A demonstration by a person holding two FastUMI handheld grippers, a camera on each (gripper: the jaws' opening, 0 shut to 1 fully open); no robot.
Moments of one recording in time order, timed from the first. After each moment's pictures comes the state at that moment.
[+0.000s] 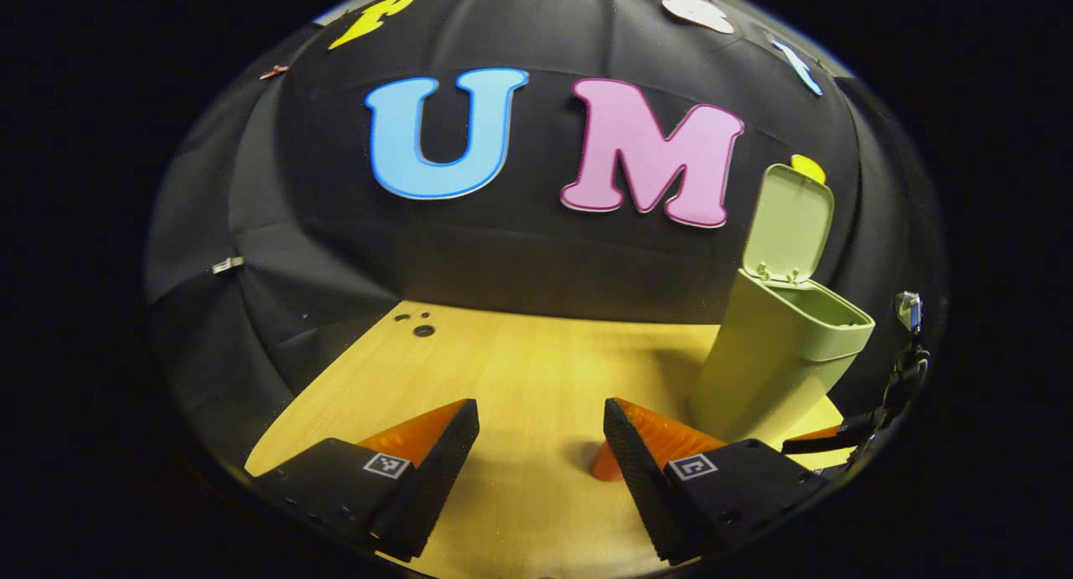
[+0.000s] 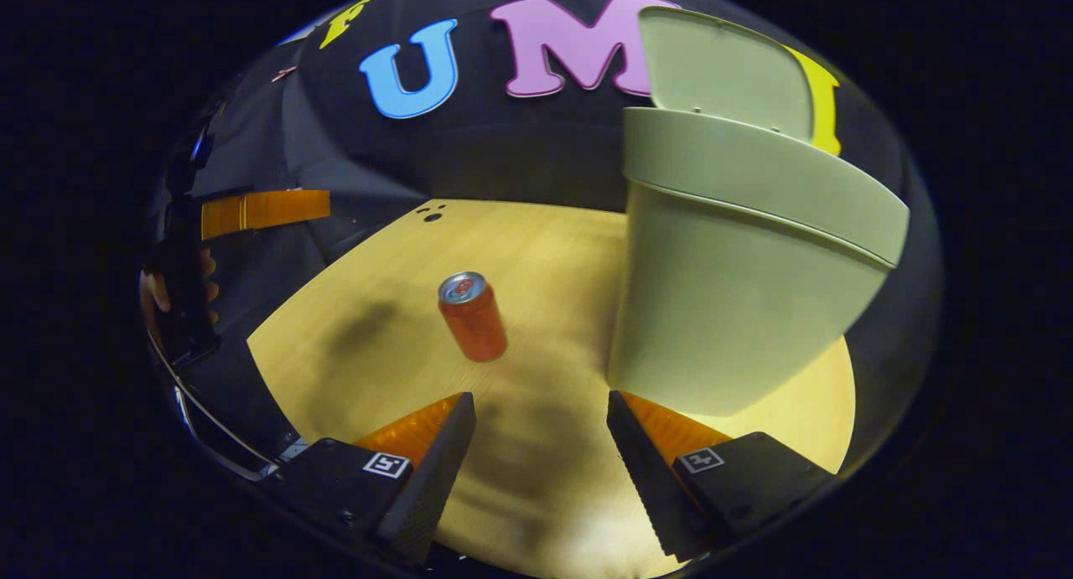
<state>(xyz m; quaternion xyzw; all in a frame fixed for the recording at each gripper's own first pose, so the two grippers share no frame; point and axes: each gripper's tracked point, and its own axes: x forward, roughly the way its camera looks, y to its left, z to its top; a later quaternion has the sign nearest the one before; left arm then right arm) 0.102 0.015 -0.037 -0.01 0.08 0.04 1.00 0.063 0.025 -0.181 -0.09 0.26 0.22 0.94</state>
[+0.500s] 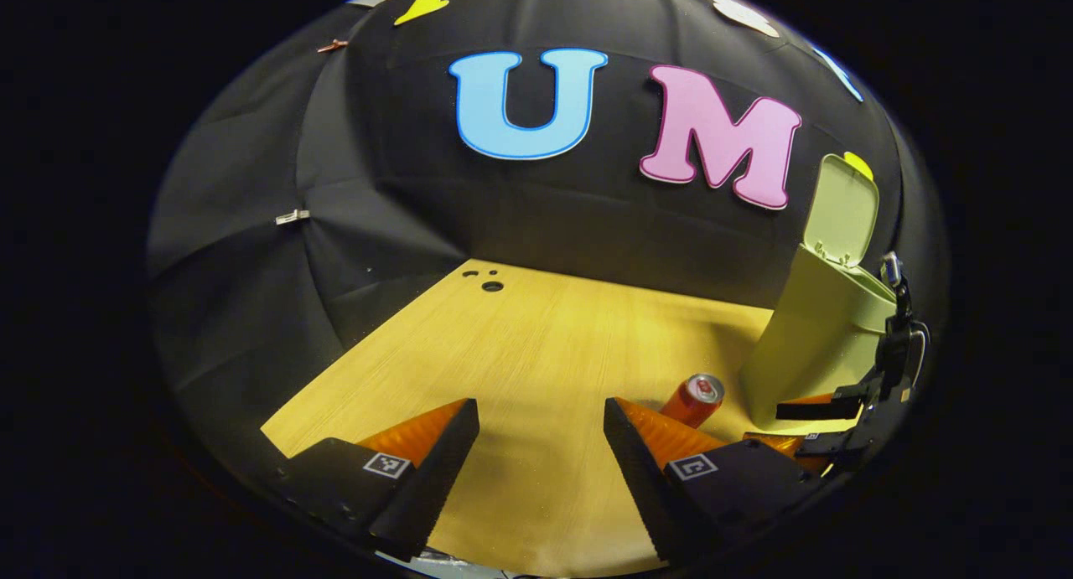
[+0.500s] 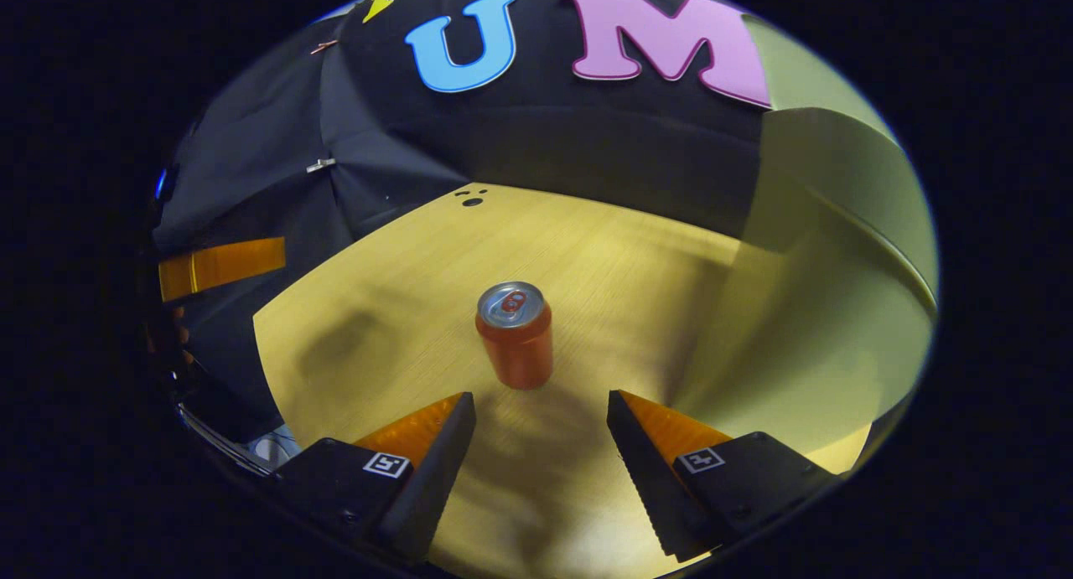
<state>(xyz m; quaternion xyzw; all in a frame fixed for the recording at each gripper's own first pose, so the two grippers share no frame) 0.062 0.069 -0.097 -0.04 0.12 0.12 0.99 0.103 0.087 -0.211 -0.14 0.27 0.28 0.91</state>
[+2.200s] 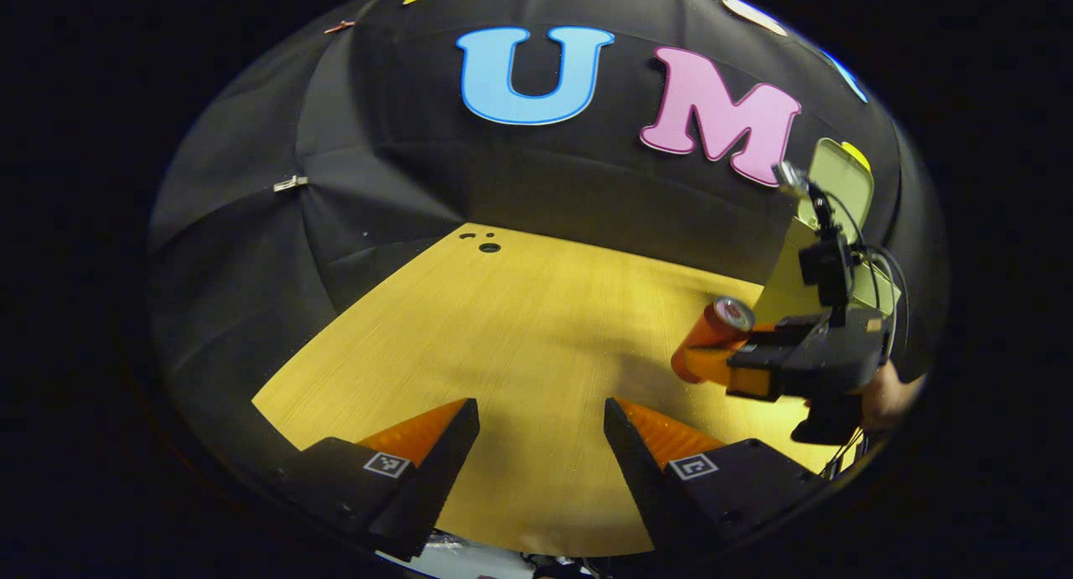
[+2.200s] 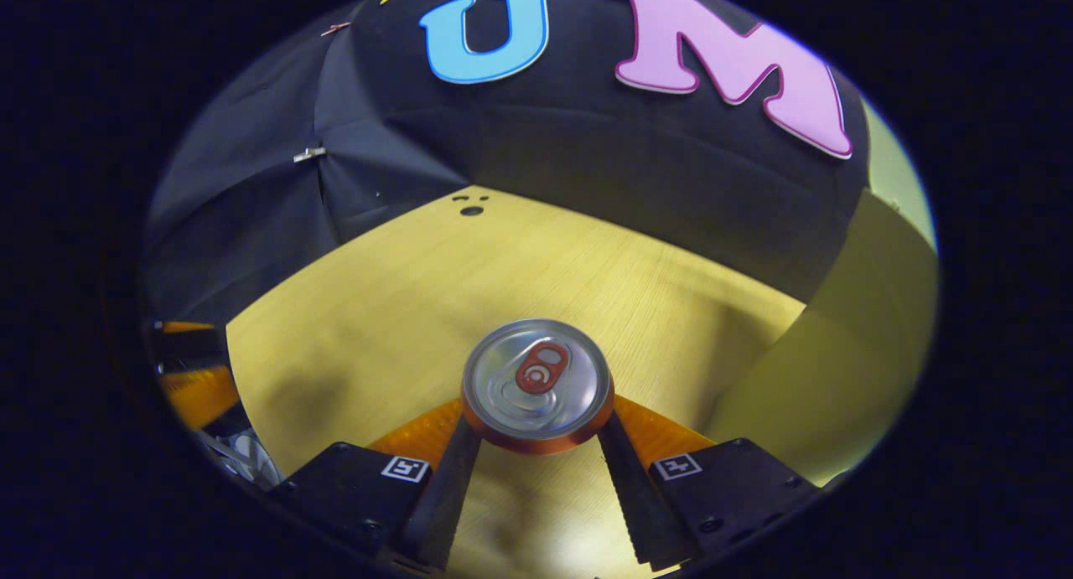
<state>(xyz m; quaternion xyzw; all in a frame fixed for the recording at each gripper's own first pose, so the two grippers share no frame) 0.045 0.060 -0.133 -0.04 0.16 0.08 0.98 0.151 0.153 -0.172 -0.17 0.24 0.25 0.92</state>
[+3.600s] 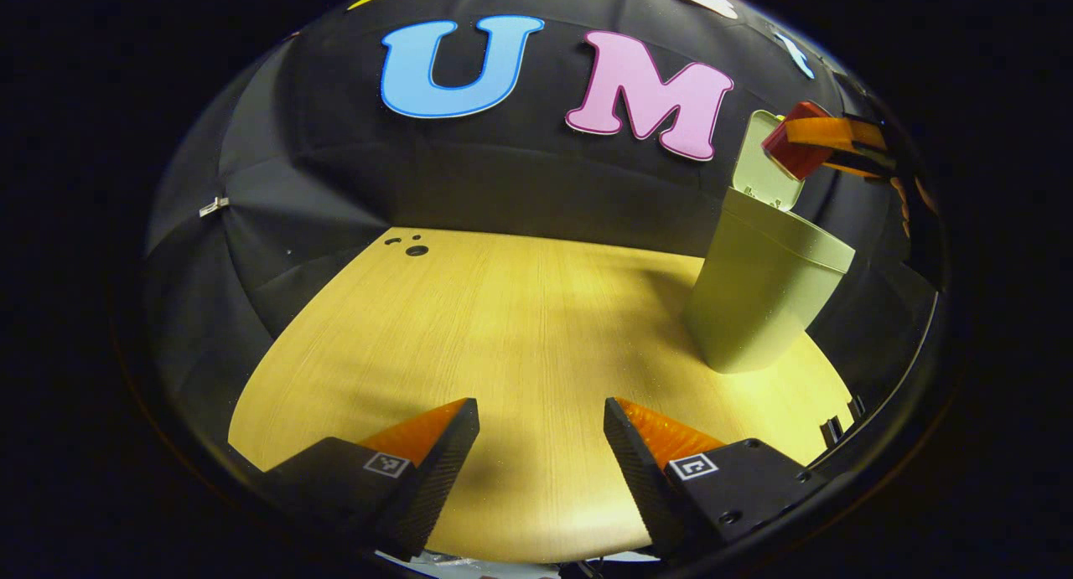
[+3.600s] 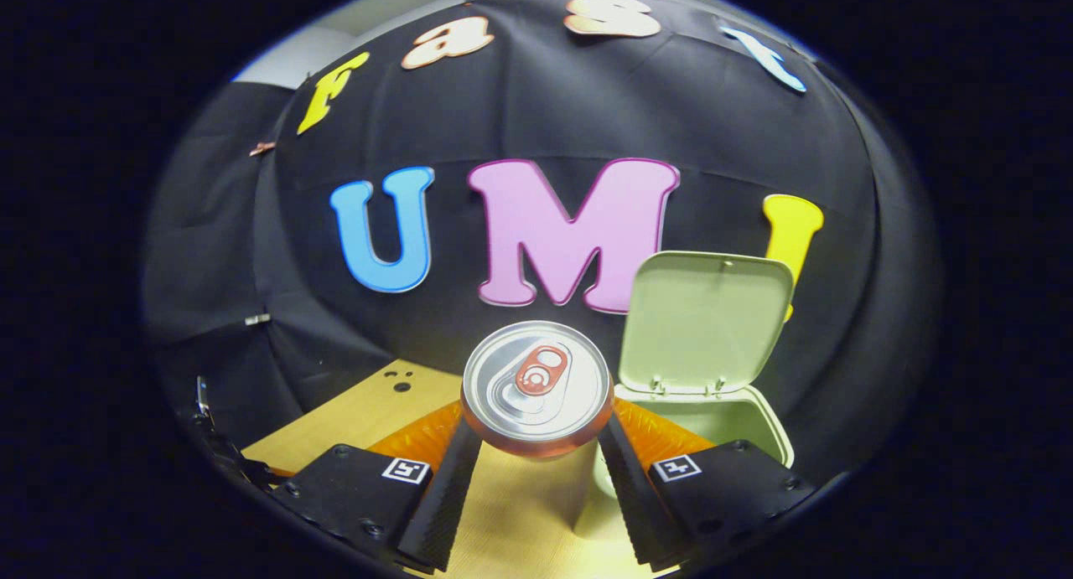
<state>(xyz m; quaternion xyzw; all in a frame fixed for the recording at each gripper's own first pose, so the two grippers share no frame) 0.074 0.027 -0.136 -0.01 0.16 -0.03 0.99 0.128 0.046 0.097 -0.05 0.02 0.13 0.99</state>
